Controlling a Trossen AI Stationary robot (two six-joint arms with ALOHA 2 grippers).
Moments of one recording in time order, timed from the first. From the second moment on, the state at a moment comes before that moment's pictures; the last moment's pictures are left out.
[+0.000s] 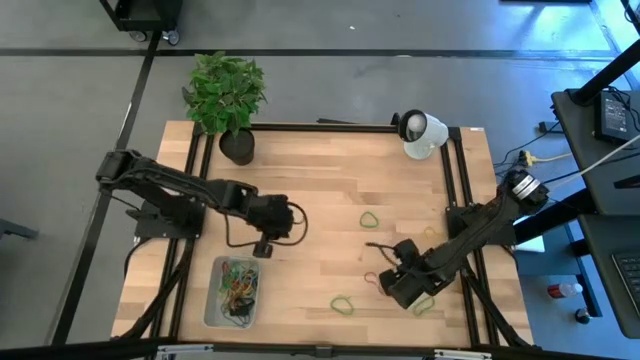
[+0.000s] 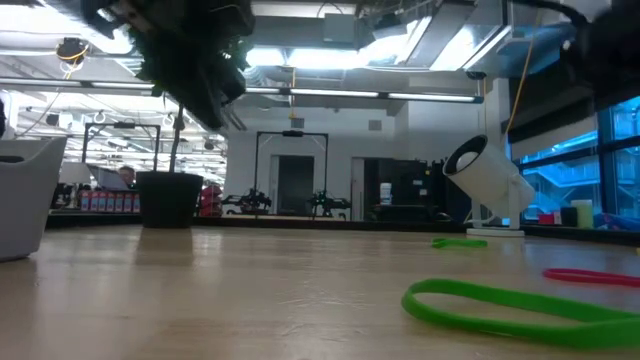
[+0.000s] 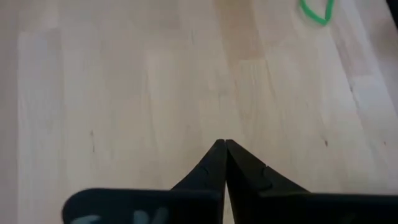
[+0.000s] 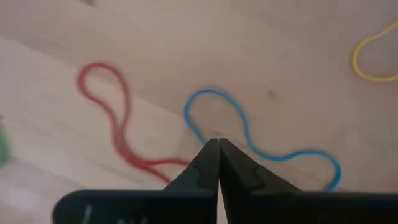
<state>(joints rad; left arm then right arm) -0.14 1.38 0.92 -0.51 0.08 -0.02 0.70 1.63 1.06 -0.96 0.13 1.86</state>
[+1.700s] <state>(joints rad) -0.25 1.34 0.84 0.24 -0.03 -0.12 0.56 1.76 1.66 -0.80 0.78 0.95</state>
